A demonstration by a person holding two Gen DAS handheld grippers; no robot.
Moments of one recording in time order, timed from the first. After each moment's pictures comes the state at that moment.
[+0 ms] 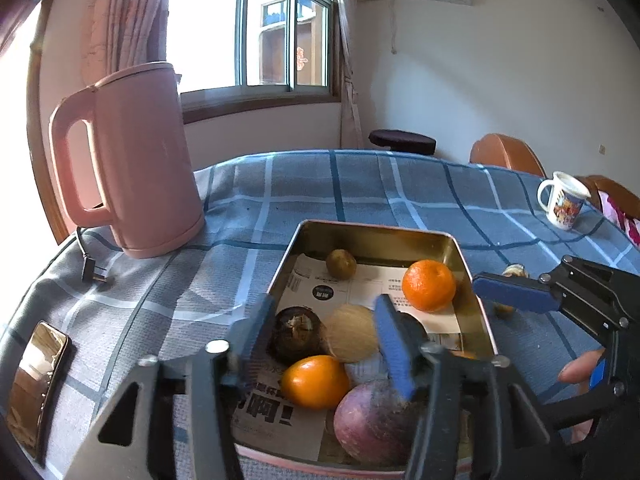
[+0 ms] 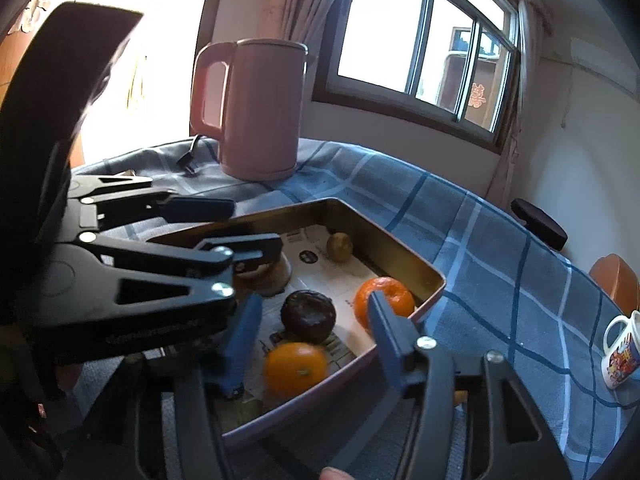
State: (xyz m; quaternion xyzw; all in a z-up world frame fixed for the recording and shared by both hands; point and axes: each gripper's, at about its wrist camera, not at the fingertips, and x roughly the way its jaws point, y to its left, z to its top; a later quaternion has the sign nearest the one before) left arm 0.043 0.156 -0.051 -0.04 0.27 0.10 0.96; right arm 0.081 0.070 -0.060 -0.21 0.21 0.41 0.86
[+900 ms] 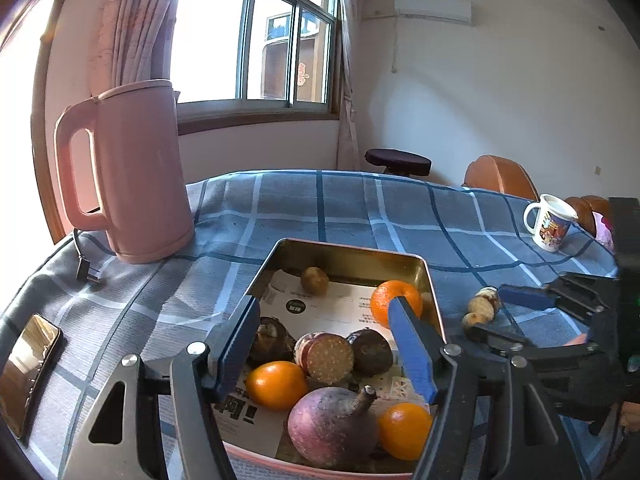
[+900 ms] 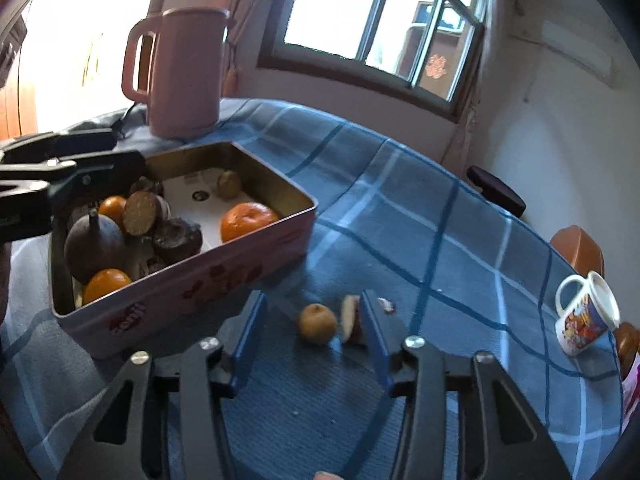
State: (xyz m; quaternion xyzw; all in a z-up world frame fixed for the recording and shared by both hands) left arm 0.038 0.134 -0.042 -0.06 0.24 0.09 0.96; right arm 0.131 0.011 -0.075 -0.24 0.26 0.33 0.87
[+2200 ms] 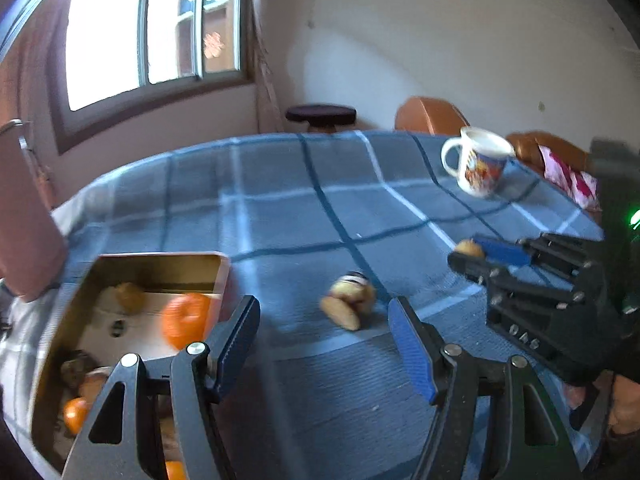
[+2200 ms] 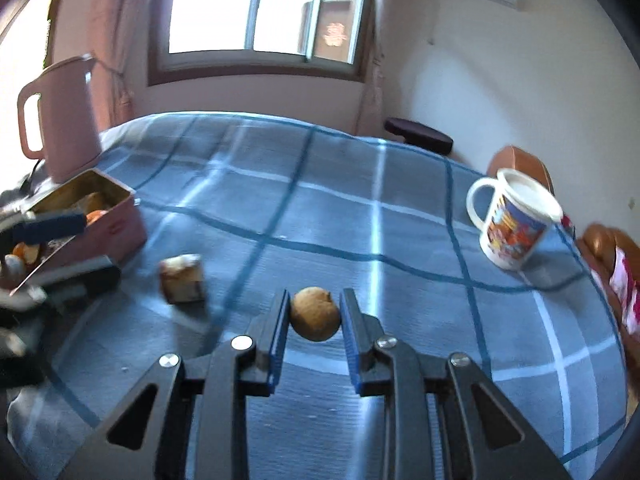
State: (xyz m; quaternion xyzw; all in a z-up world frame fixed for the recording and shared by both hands) left arm 0.128 0.007 -0.055 0.00 0.33 -0.04 0.94; right arm 0.181 -0.108 -0.064 -0.13 0.31 0.19 0.92
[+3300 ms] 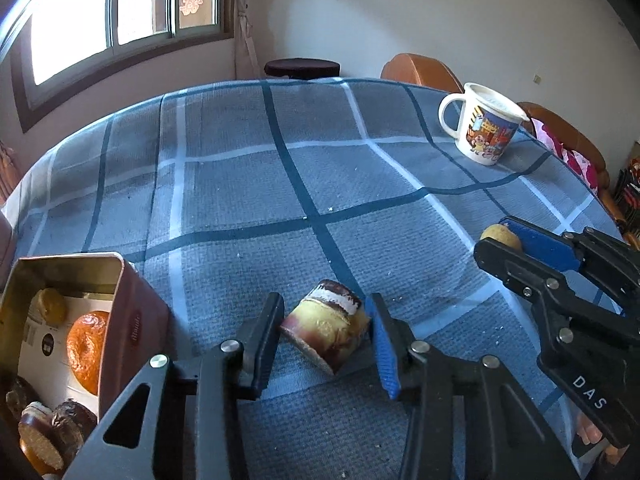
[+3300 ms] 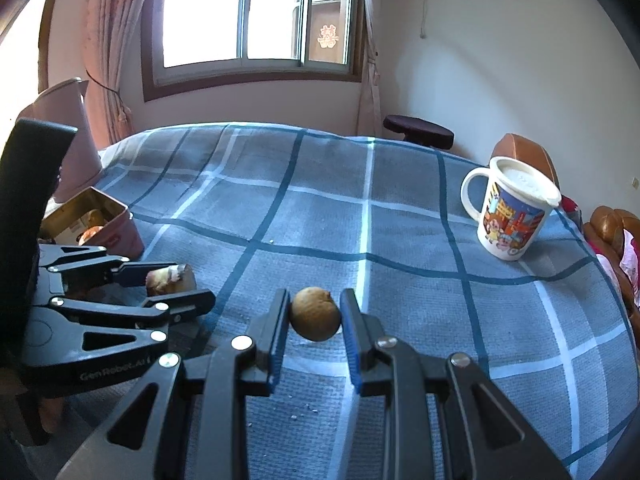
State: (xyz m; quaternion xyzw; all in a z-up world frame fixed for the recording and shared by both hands) left arm 0.183 -0.011 -0.082 -0.01 0.40 -0.07 0.91; right arm 0.185 -0.123 -0.062 -0.10 0.30 0.20 0.93
